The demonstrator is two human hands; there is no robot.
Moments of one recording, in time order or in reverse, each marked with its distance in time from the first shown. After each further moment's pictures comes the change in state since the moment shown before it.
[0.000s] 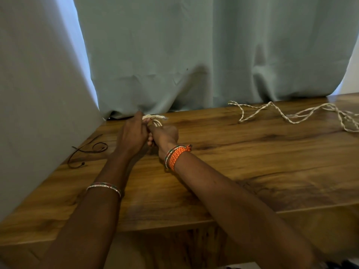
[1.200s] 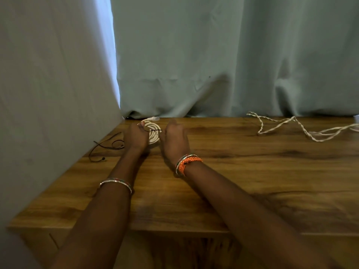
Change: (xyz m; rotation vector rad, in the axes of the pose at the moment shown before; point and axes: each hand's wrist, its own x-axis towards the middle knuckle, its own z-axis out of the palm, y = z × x) left_hand 0.003 -0.028 -0.006 -0.131 0.067 -0.648; right_hand 0.018 0.019 0.012 -0.908 0.013 -0.873
